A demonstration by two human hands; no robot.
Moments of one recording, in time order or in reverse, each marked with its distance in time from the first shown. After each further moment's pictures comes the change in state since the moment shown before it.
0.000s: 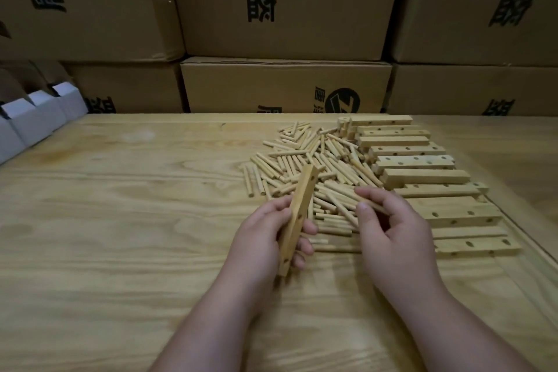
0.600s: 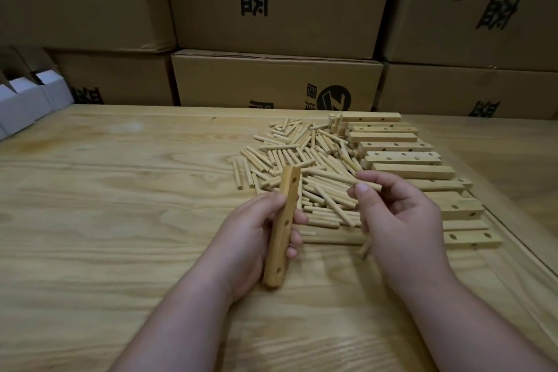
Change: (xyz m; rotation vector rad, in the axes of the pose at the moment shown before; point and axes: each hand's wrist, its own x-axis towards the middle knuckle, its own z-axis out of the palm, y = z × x) left_hand 0.001 0.002 -0.001 -0.070 -0.112 -0.124; right_hand 0.007 -0.008 -0.017 0.347 -0.013 0.000
